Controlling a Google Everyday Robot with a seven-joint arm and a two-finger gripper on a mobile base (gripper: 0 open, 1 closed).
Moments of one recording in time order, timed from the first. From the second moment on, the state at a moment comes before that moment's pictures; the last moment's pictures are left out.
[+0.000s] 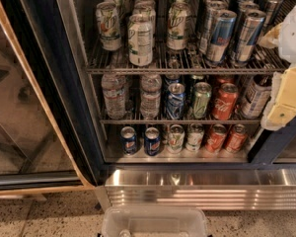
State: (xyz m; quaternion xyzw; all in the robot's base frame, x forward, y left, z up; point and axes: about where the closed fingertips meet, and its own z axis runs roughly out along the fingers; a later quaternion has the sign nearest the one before) arm 0.438 -0.217 0.976 -0.60 0.78 -0.03 0.16
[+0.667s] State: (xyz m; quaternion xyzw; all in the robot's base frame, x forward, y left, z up) arm 0.449 -0.216 0.968 -0.59 0.79 -0.02 0.20
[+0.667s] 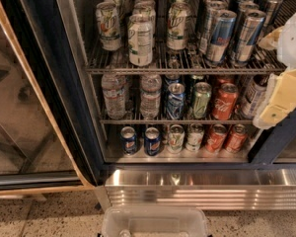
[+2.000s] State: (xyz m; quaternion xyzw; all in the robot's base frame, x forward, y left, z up) arm 0.503 -0.206 0.952 -0.51 0.79 0.01 0.34
